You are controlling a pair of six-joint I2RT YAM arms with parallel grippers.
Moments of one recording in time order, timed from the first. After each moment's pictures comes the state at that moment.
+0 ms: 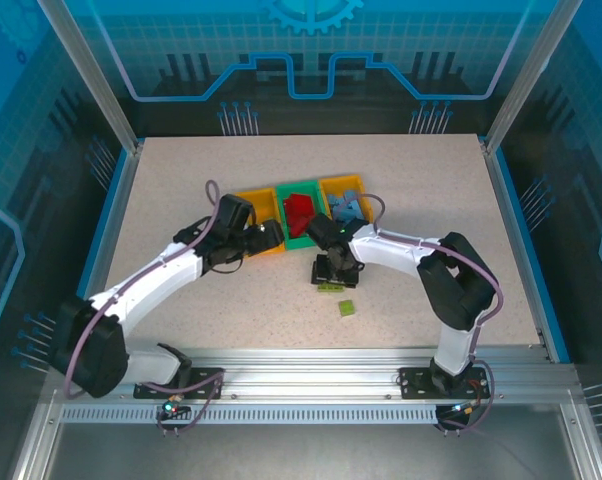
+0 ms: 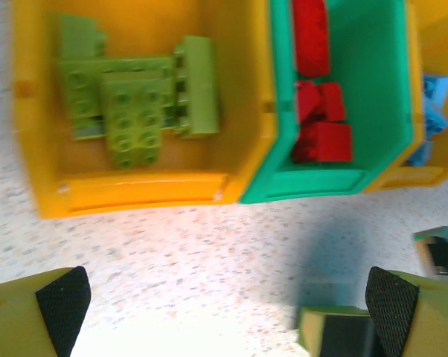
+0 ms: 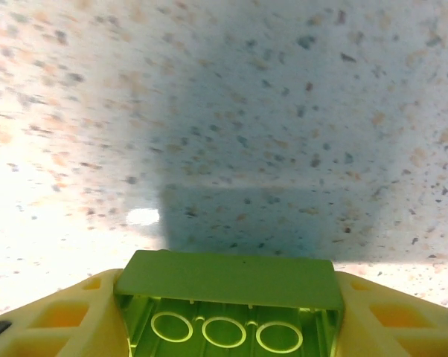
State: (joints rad) left arm -0.44 1.30 0.91 -0.50 0.01 -0.80; right arm 0.75 1.83 1.22 -0.81 -0.04 0.85
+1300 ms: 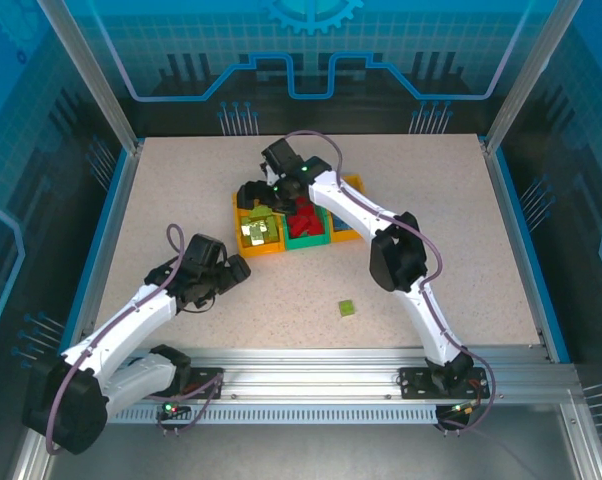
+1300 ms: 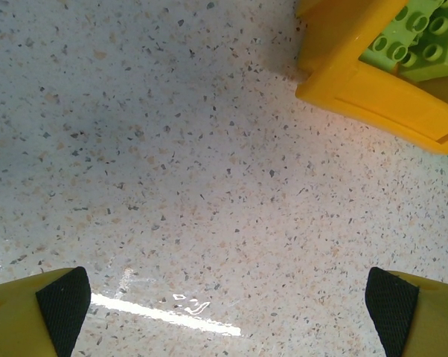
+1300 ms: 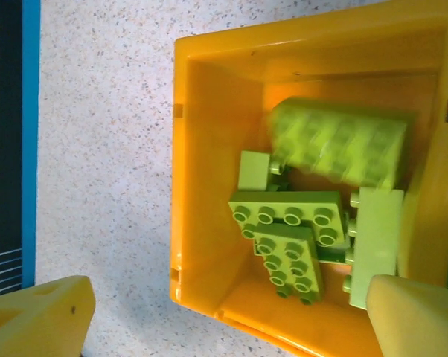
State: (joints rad) left arm -0.36 1.01 0.60 -0.65 -0.02 -0.95; right arm 0.70 2.39 2.28 -0.85 -0.34 0.67
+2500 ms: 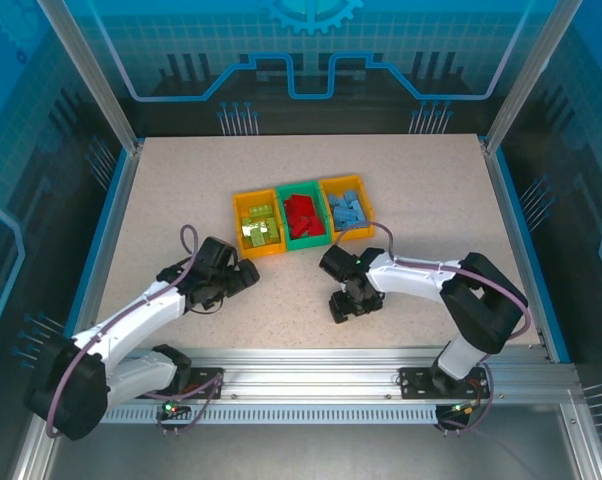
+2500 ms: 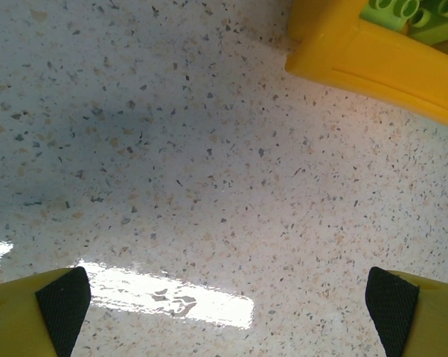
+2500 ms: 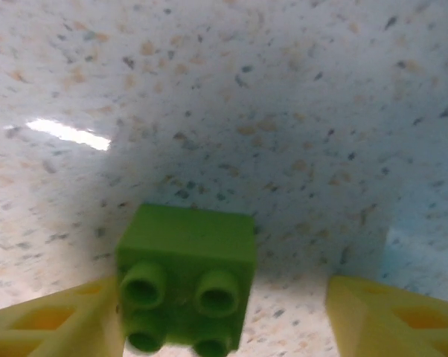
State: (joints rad) left arm -0.43 1.08 0.58 -0.57 -0.03 -0.96; right arm 0.82 1.64 0.91 -0.80 0.00 0.51
